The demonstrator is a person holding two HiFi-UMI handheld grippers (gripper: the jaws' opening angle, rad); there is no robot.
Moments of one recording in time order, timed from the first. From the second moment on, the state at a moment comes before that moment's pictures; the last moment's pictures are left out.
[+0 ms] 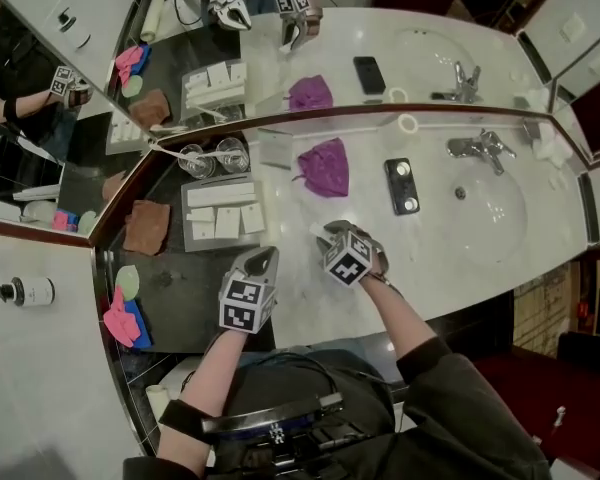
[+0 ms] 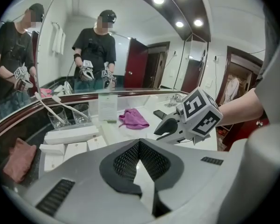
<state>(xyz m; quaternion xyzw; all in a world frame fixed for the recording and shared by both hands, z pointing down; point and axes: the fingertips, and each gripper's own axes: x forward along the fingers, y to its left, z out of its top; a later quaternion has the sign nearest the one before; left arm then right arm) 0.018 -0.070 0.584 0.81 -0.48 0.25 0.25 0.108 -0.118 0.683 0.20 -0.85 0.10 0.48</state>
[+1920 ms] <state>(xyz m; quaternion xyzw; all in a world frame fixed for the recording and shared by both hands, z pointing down) -0.192 -0.066 0.588 0.76 -0.56 0.17 0.28 -0.126 -0.150 0.667 0.11 -0.85 -0.04 0.51</state>
